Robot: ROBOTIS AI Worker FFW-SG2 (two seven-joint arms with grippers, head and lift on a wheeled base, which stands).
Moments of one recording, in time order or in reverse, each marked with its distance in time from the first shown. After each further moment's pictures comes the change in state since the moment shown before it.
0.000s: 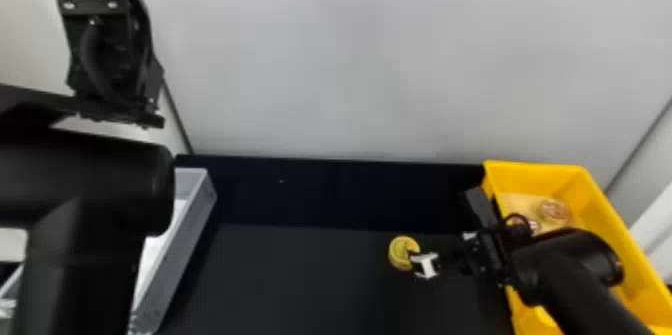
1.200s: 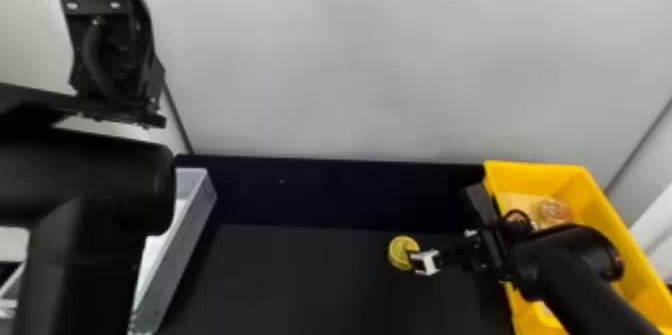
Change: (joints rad) left arm -0.003 0.001 -0.003 0.005 -0.003 0.003 0.002; right arm -0.034 0.004 -0.001 0.060 0.001 -0.009 -0.006
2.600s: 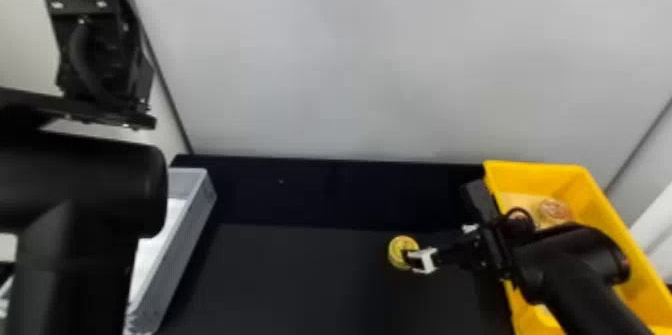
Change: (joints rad) left arm 0.012 -0.002 0.021 -0.024 -0.014 0.028 0.002; right arm 0.096 -0.022 0.009 -0.227 -0.016 0.074 0.024
